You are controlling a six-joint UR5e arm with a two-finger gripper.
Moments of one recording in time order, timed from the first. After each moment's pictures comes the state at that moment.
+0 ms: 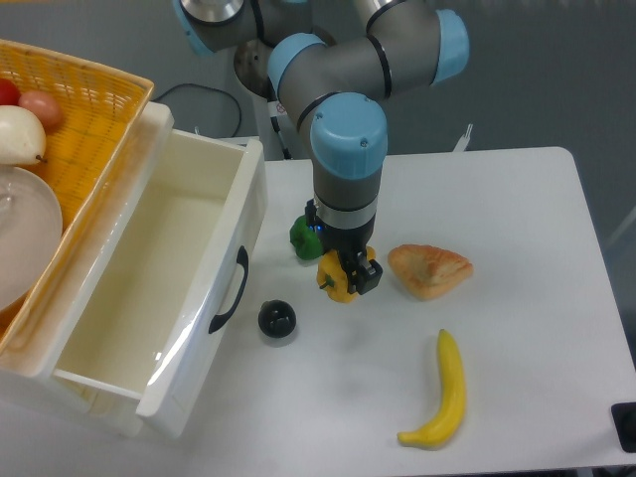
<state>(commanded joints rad) 2.45 -1.85 -1.54 -1.27 1.54 1.40</state>
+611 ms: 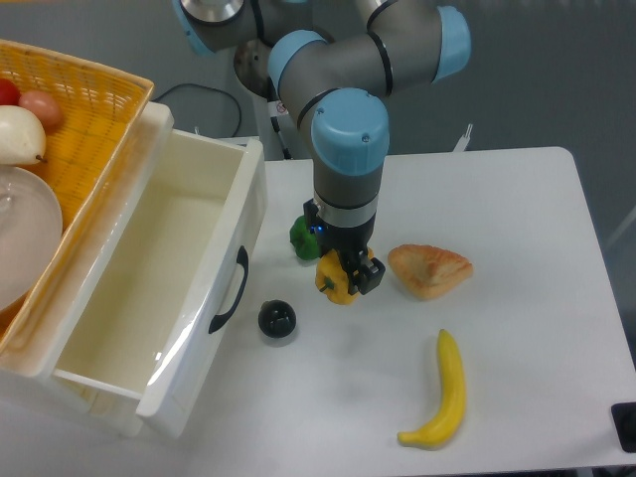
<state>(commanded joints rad) 2.45 -1.85 -1.54 -1.27 1.50 1.27</state>
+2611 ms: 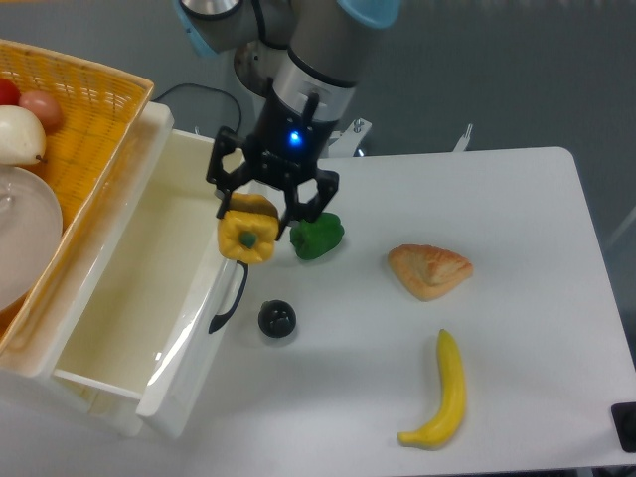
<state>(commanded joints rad) 2.43 -1.64 -1.47 -1.45 1.02 0.54</state>
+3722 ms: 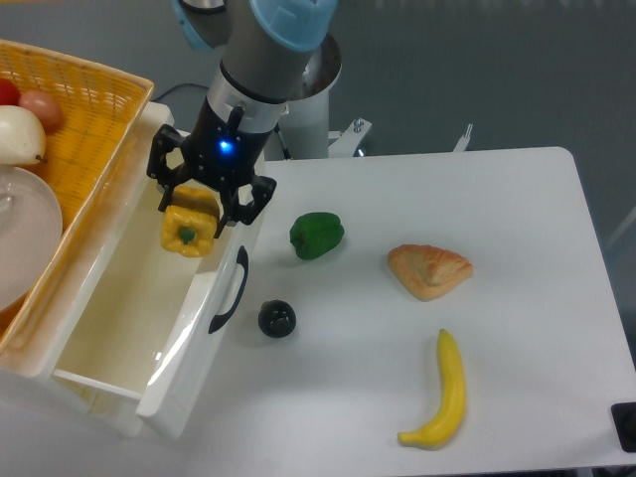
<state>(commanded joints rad) 2.36 -1.67 -1.50 -1.43 1.03 0.56</state>
